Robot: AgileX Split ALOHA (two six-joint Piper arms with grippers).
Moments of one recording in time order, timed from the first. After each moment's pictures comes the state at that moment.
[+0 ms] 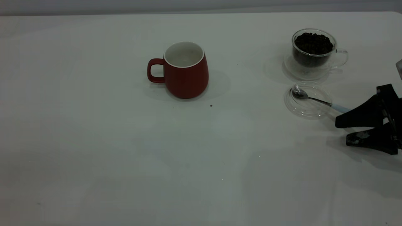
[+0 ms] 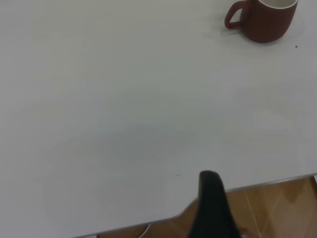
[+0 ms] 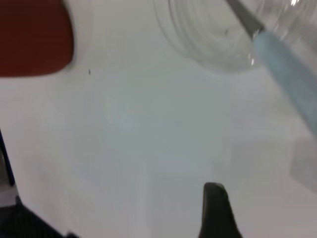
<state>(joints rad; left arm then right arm) -0.03 -0.02 -0.49 -0.13 1.16 0.13 -0.34 2.45 -0.75 1.59 0.86 -1.63</state>
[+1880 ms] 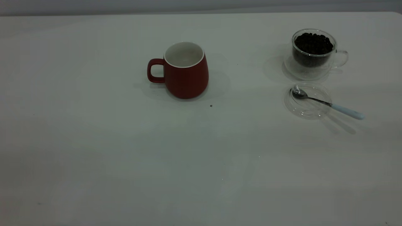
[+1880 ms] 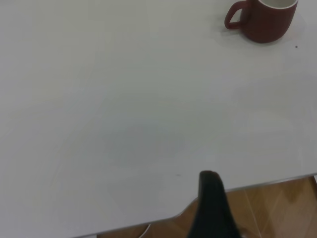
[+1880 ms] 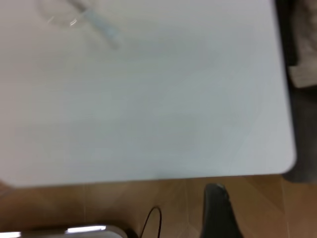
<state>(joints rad) -0.03 -0.02 -0.49 -0.13 1.16 0.13 0.01 0.40 -0.51 -0.08 1.15 0.04</state>
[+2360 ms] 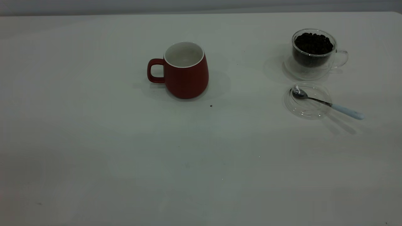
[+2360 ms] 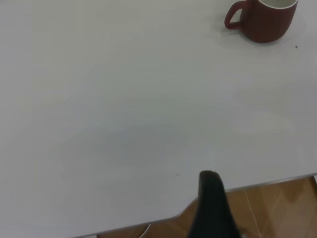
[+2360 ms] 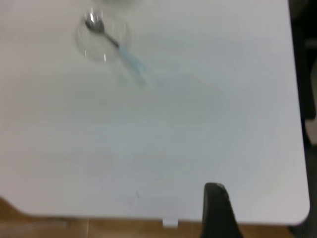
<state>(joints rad) -0.03 -0.02 -0.49 -0.13 1.16 0.13 0.08 0.19 -0.47 -0.08 1.12 0.04</state>
